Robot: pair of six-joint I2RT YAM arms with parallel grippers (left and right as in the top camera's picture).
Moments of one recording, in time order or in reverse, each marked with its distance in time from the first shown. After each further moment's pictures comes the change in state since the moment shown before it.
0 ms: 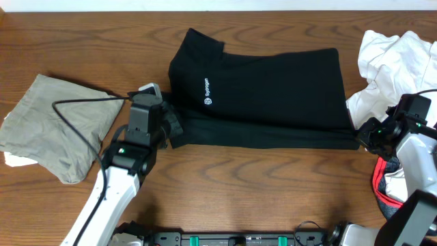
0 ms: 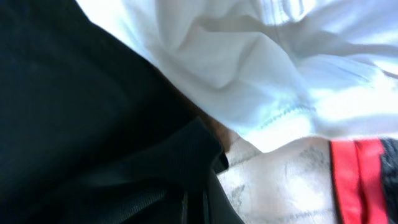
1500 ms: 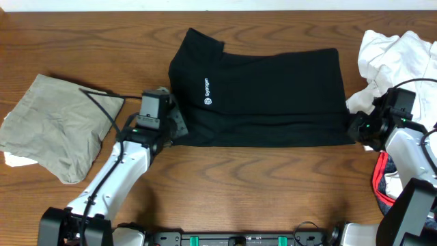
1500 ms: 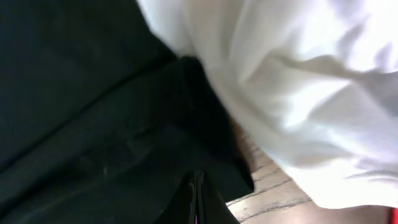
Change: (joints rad) left arm 0.013 0.234 0.002 0.037 0.116 0.057; right arm 0.095 0.048 -0.021 0.132 -0.014 -0.066
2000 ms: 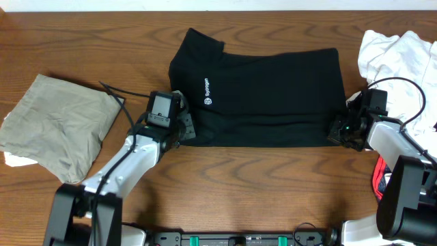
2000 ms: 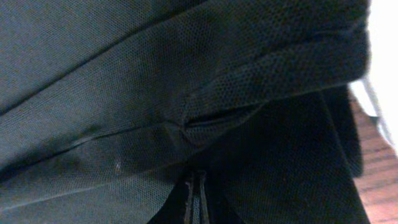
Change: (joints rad) left arm -0.041 0.122 0.000 0.063 0.021 0.055; right arm 0.112 0.128 -0.024 0.056 -0.027 -0.017
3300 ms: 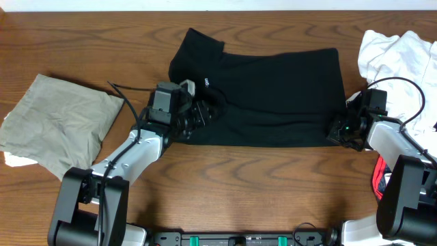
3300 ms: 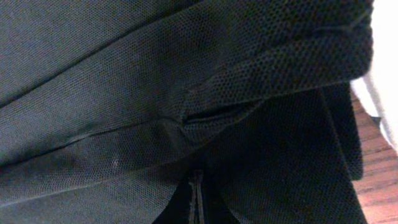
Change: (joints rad) left arm 0.006 0.073 0.014 0.202 0.329 -0.184; right arm 0.000 0.000 0.000 -0.006 0.000 -0.012
